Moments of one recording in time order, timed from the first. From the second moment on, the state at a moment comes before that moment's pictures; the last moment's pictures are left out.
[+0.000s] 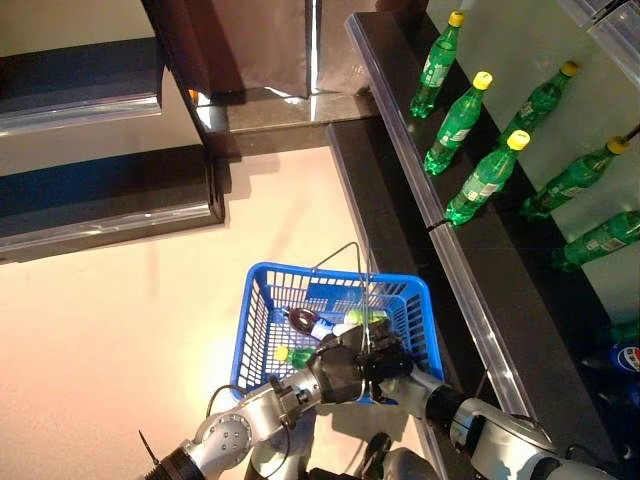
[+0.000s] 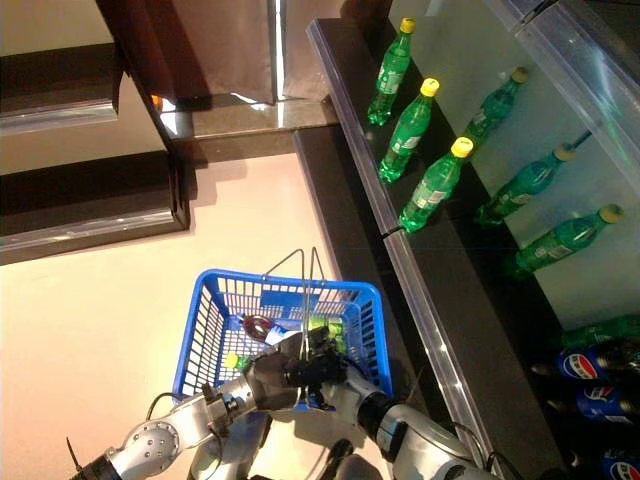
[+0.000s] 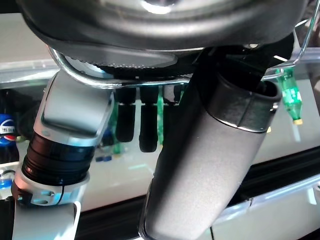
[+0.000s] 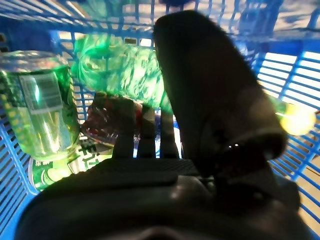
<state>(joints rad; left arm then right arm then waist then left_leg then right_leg) -0.09 0.51 -0.68 -0.07 -1.42 0.21 -0.33 -0.56 -0.18 0.99 0.90 -0.33 0.03 -0.08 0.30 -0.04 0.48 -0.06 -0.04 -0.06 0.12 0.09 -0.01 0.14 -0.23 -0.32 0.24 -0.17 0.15</state>
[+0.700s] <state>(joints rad) 0.08 0.52 -0.44 -0.12 -1.44 0.19 -0.27 -0.29 -0.39 0.73 0.24 -0.28 0.15 -0.23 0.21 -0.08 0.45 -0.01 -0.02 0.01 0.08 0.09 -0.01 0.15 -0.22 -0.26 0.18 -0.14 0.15</state>
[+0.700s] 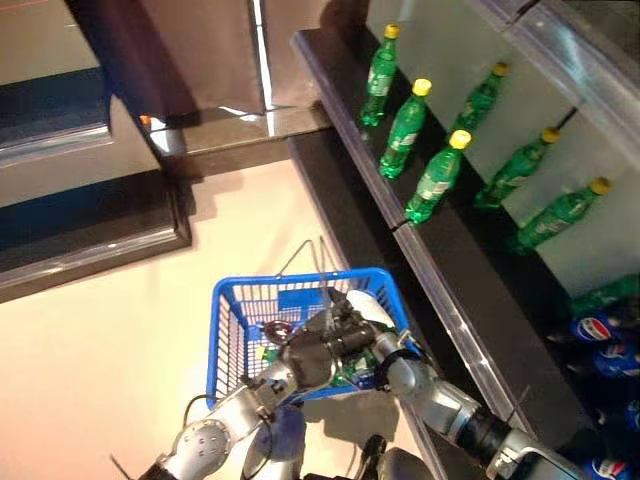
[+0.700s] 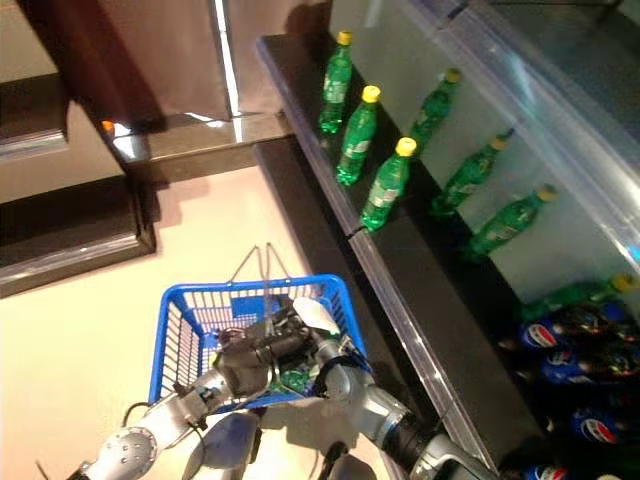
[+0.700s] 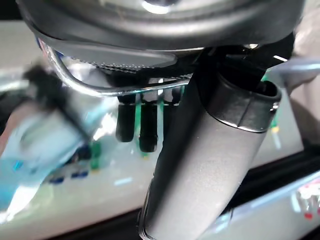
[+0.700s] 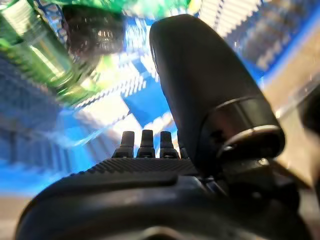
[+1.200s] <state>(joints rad) 0.23 0.48 -0.30 -0.12 -1.43 0.14 -0.25 -0.08 -0.48 0.50 0.05 -0.28 0.14 -0.22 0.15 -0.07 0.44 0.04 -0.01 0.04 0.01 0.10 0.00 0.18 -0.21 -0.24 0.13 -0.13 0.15</state>
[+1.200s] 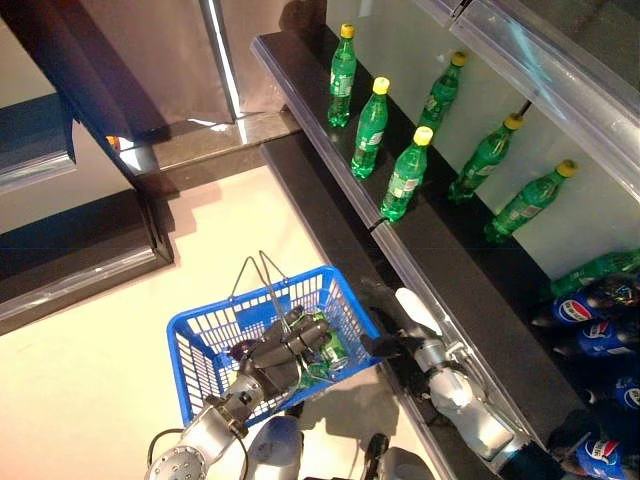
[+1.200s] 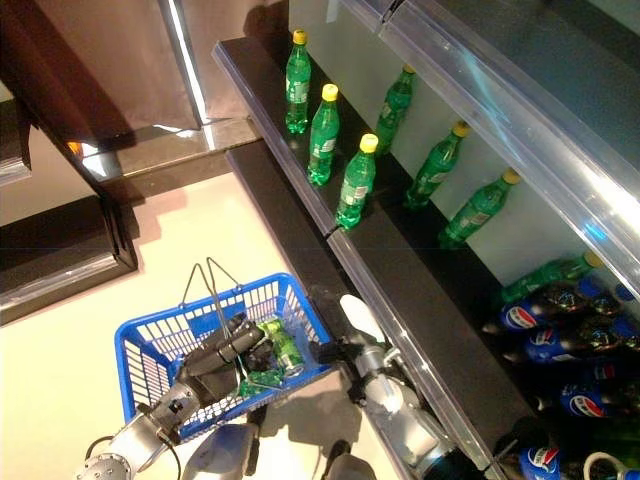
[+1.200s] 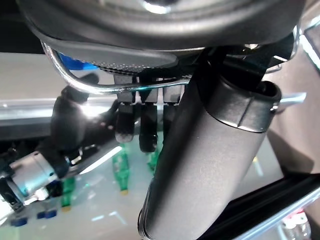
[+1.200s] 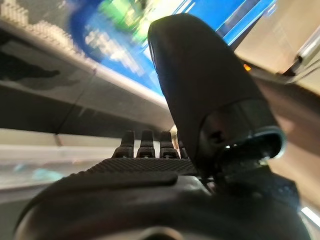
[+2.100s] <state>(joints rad) 0.35 0.32 -0.25 0.33 -1.10 -0.14 -0.10 0.25 -0.39 0.30 0.11 0.28 -0.31 -0.04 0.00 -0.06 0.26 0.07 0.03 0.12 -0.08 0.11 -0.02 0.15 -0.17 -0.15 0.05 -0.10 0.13</state>
